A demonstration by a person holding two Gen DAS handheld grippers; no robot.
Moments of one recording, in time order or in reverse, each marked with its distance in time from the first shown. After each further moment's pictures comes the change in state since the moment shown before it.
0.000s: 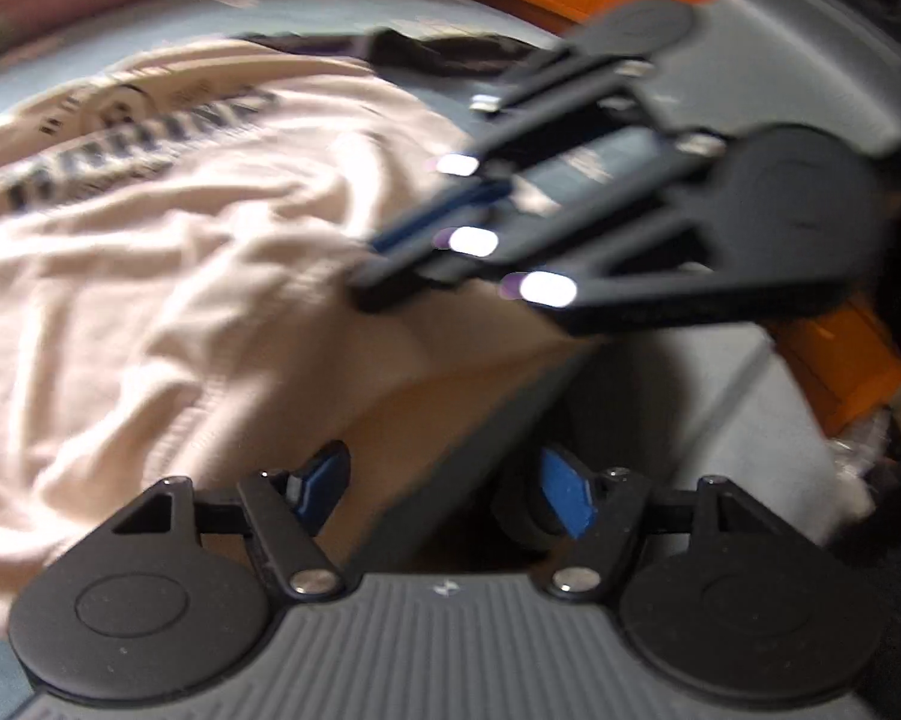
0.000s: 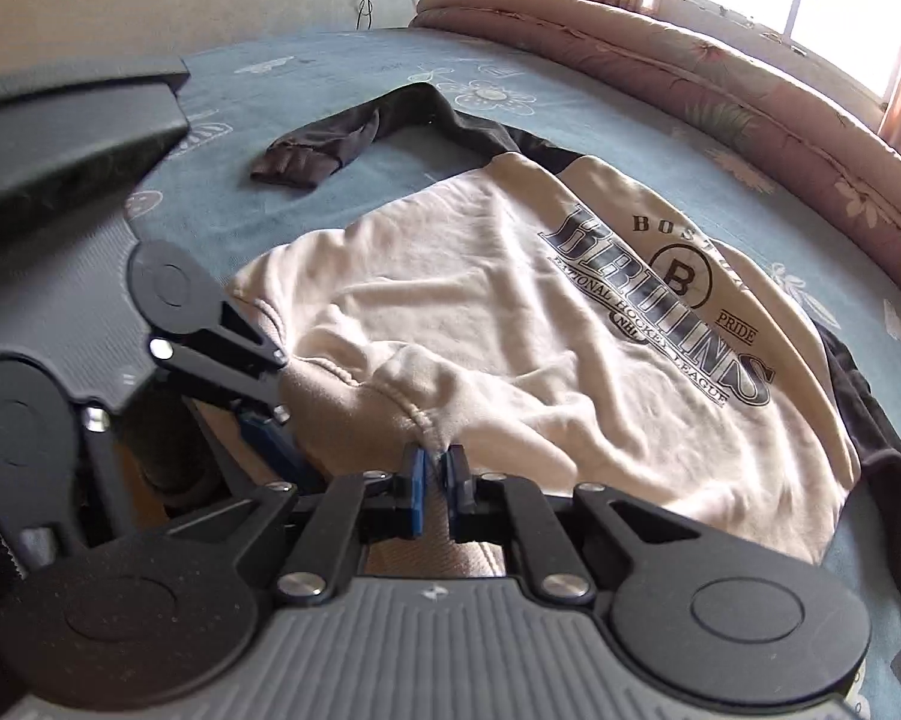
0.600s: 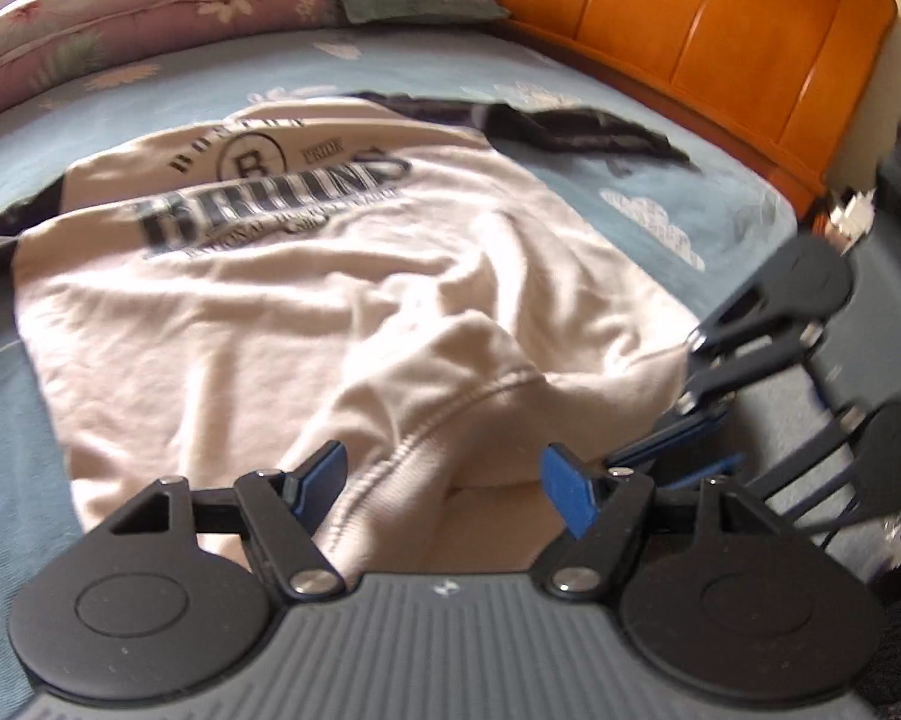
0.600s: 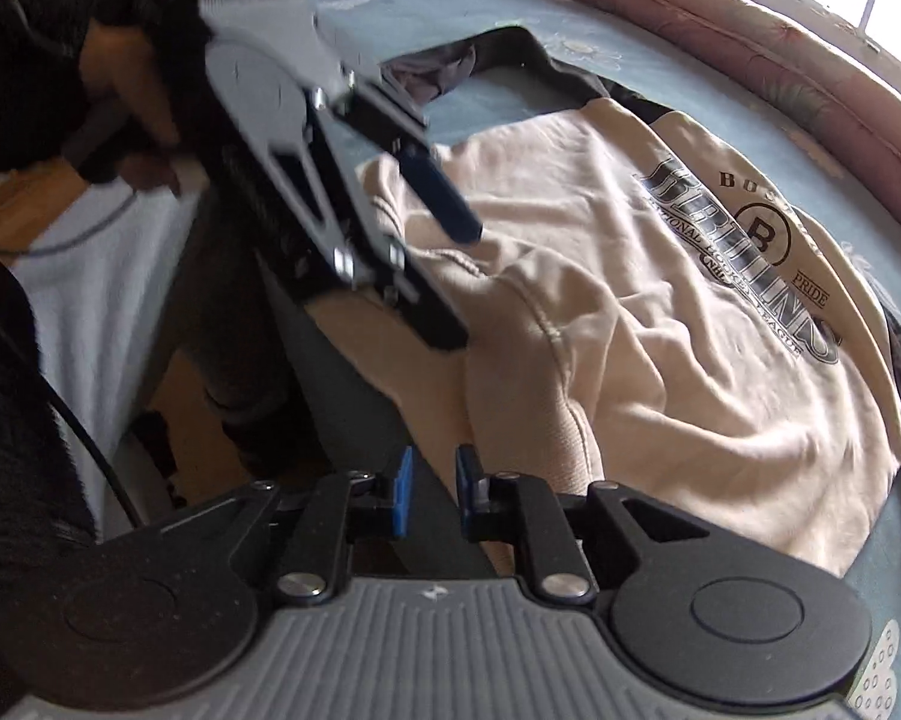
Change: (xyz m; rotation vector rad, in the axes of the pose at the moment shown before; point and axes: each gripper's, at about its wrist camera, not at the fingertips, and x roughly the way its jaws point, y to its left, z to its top) left arm -0.043 0.048 0.007 -0.069 -0.080 0.071; right arm 0.010 0.042 -0.028 -0.129 0.116 0.086
